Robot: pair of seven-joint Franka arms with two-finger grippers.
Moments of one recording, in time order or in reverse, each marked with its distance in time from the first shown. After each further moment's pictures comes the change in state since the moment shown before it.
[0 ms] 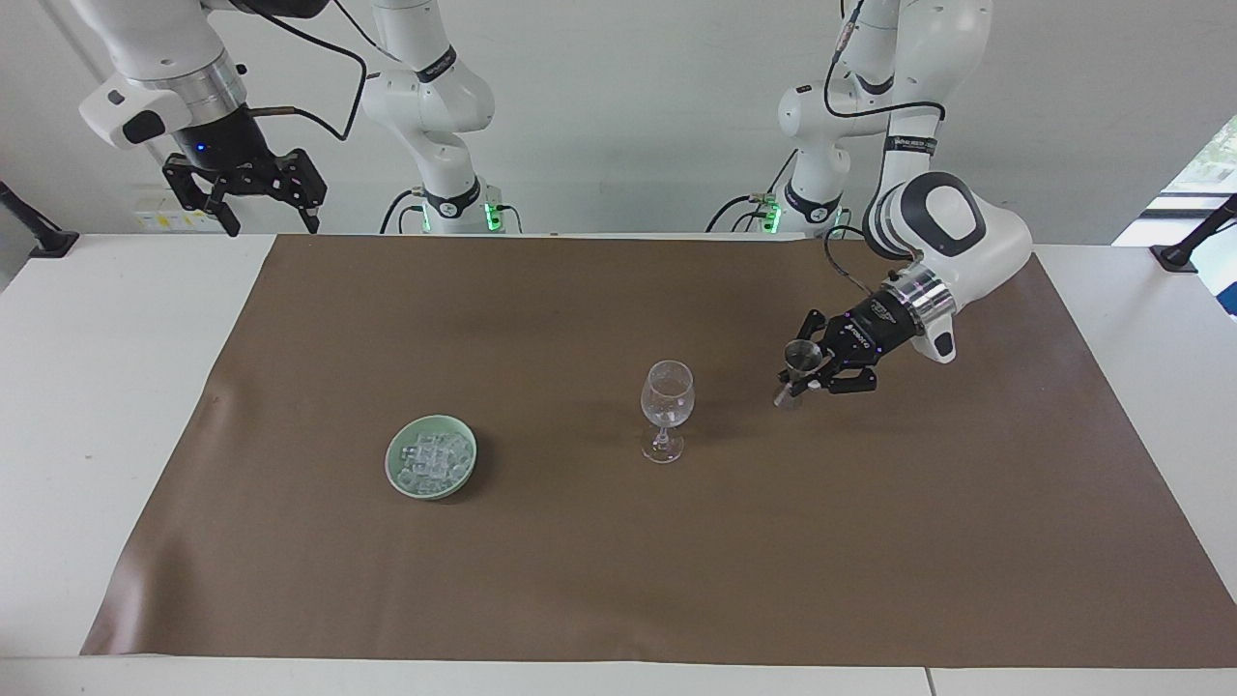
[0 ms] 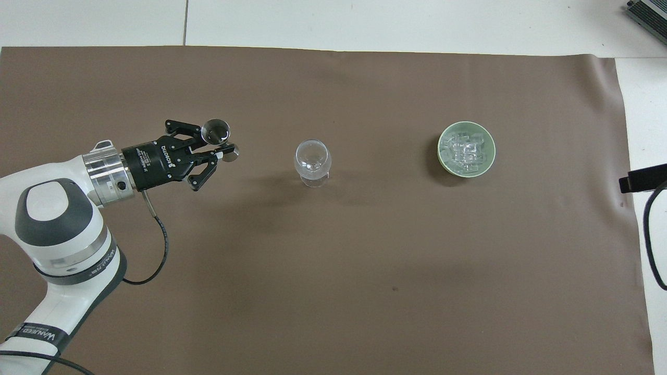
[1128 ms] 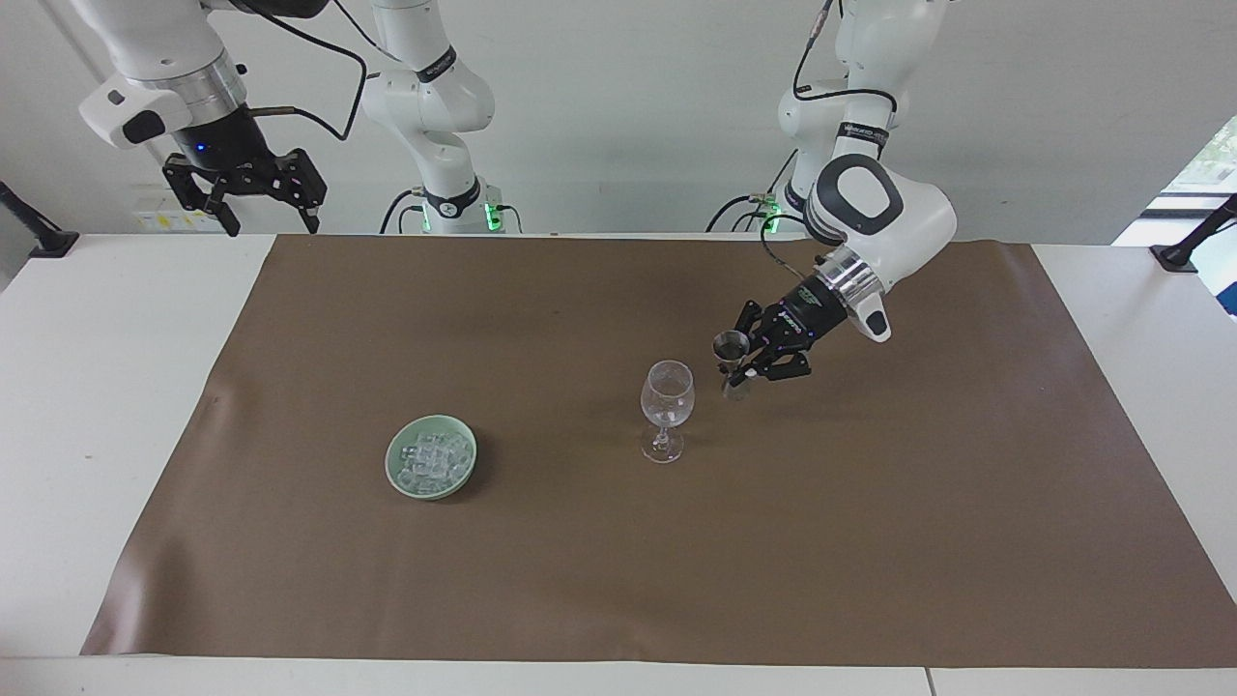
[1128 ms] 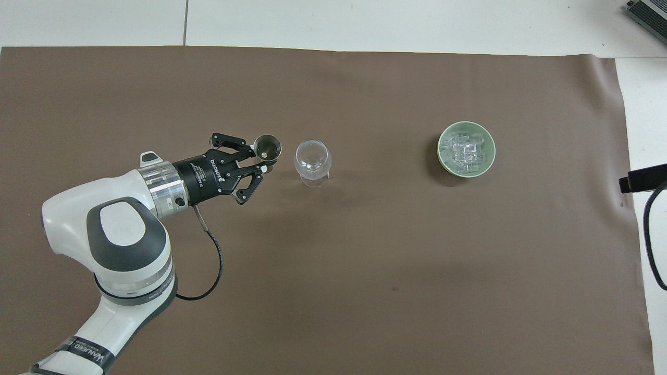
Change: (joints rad) left arm 0.000 -0.018 -0.215 -0.019 0.000 0.278 -0.024; right arm 0.000 0.000 0.000 0.000 0.000 0.000 0.000
